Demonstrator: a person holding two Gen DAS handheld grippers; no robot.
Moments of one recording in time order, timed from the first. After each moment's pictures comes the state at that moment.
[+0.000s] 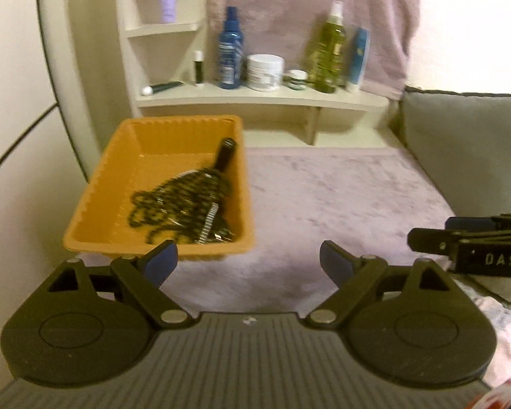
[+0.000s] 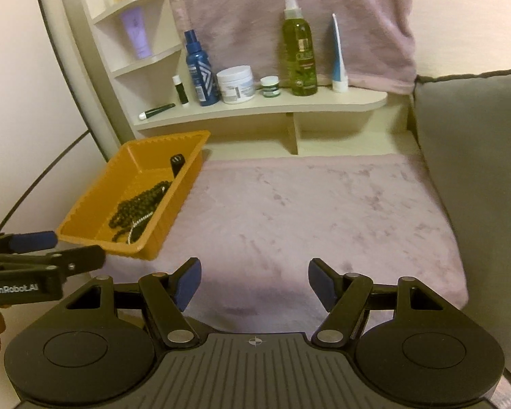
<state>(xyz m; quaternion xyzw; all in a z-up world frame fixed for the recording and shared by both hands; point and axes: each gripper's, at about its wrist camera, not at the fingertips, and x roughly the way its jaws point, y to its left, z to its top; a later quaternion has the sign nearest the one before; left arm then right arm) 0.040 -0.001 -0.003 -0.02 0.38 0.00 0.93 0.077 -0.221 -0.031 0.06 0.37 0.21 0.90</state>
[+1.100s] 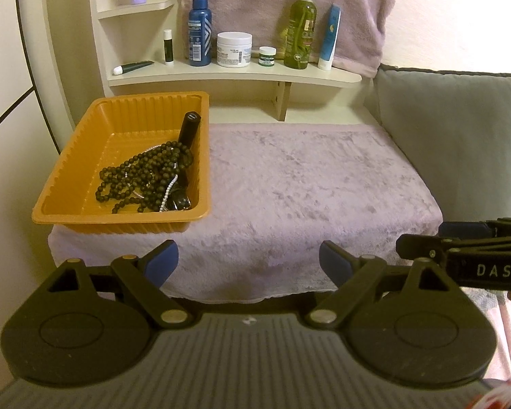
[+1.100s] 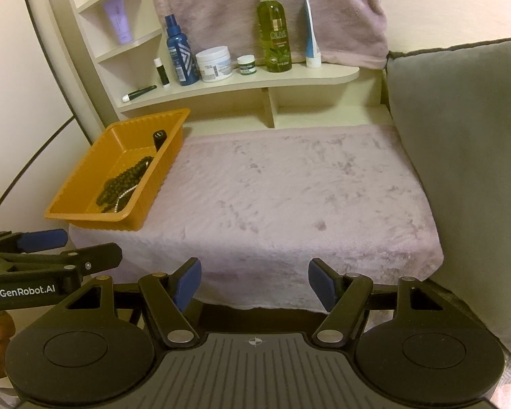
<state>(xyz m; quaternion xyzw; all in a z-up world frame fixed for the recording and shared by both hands) 0.031 -0.025 -0.016 -0.02 0.40 -0.02 0.92 0.055 -0.237 -0.034 0.06 0.40 0.18 0.89</state>
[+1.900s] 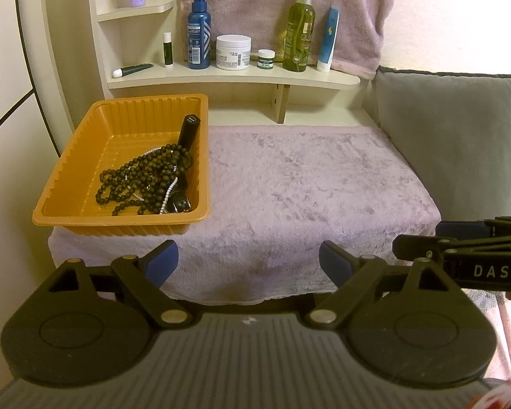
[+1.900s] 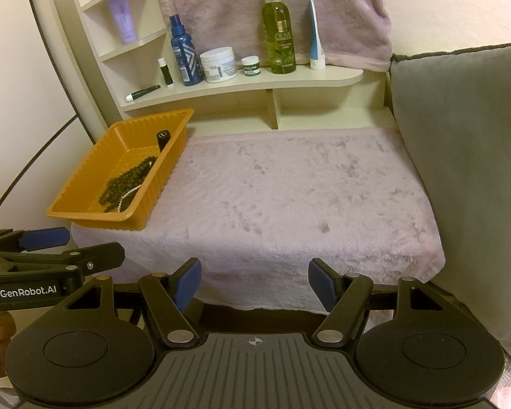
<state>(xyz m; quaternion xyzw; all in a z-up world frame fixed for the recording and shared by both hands) 0.031 -0.026 -0.014 -0.02 0.40 -0.02 0.92 0.053 -0.235 -0.034 0.06 0.40 0.18 0.90</state>
